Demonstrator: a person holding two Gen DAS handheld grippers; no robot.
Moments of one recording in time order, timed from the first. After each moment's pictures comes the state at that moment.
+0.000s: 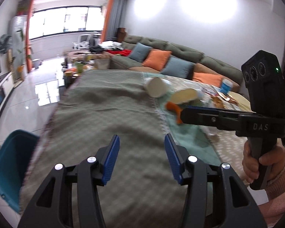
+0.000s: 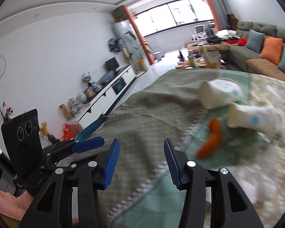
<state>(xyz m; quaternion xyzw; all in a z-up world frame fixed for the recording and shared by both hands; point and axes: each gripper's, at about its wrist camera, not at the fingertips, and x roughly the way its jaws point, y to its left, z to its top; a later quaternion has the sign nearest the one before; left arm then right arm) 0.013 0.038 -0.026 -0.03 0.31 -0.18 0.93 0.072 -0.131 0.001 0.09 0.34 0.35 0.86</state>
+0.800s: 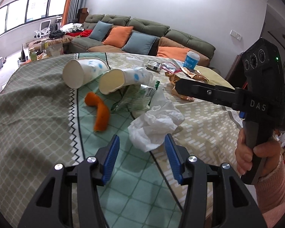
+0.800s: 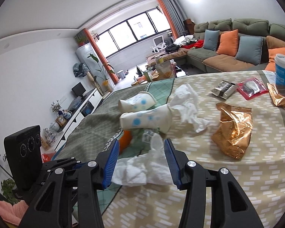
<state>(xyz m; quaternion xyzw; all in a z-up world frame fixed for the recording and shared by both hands) 0.055 -0.082 -0.047 0.00 0.38 -0.31 0.87 0.072 -0.266 -0.006 0.16 0.32 0.22 0.91</state>
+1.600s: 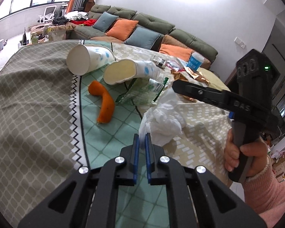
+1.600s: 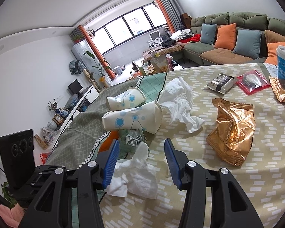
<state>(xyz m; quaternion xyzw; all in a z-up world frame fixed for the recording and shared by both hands) 0.060 -0.059 -0.055 -0.05 0.41 -0.31 0.86 0.096 -0.275 -0.024 0.16 0.34 0.22 0.90</state>
